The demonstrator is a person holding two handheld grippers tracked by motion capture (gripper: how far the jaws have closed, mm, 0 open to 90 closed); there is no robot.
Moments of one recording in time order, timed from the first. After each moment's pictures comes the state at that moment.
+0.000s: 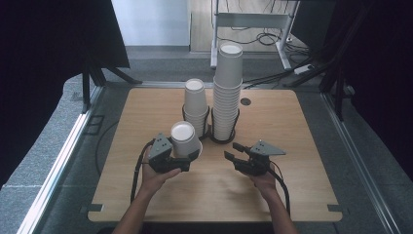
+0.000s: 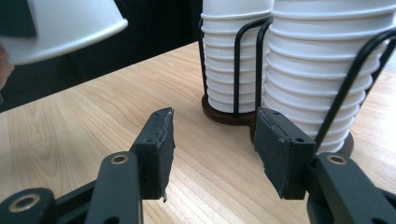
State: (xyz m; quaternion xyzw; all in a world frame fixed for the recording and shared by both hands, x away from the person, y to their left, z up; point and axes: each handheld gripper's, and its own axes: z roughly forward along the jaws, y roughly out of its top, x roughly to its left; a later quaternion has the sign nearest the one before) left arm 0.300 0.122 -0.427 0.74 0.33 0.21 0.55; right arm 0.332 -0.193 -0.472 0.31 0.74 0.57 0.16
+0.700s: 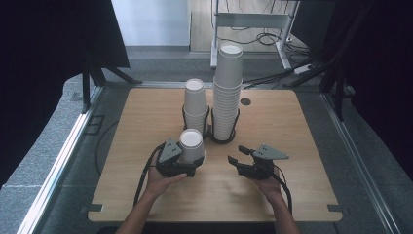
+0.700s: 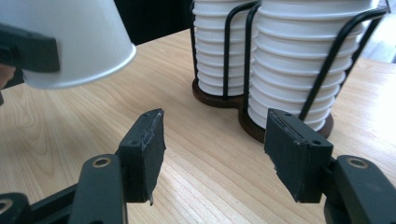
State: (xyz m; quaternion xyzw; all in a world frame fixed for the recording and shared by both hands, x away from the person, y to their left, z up) left arm 0.304 0.109 -0.449 0.77 0.33 0.20 0.52; right arm 0.322 -0.204 -0.474 0.32 0.75 0.55 0.18
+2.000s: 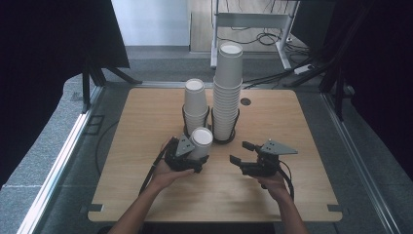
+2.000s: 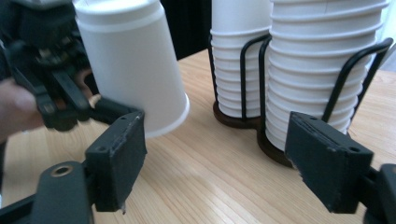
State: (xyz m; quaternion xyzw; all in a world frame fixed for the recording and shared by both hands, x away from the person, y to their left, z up) left arm 0.327 0.081 -0.451 0.82 0.30 0.22 0.43; right arm 0.323 -0.211 -0.449 0.31 0.73 0.59 0.13
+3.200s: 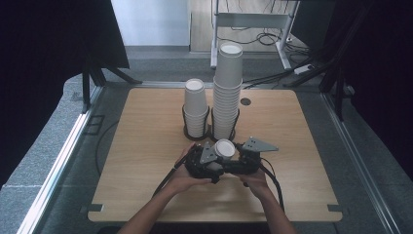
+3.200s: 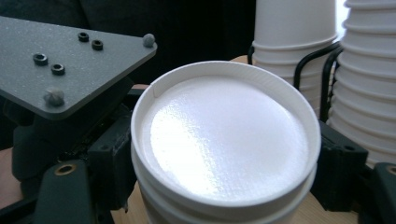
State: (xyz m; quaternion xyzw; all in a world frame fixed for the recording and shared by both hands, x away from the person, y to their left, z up) left arm 0.321 0.029 -0.466 0.86 0.24 0.18 0.41; right arm 0.328 -0.162 -0.450 0.29 0.72 0.62 0.10
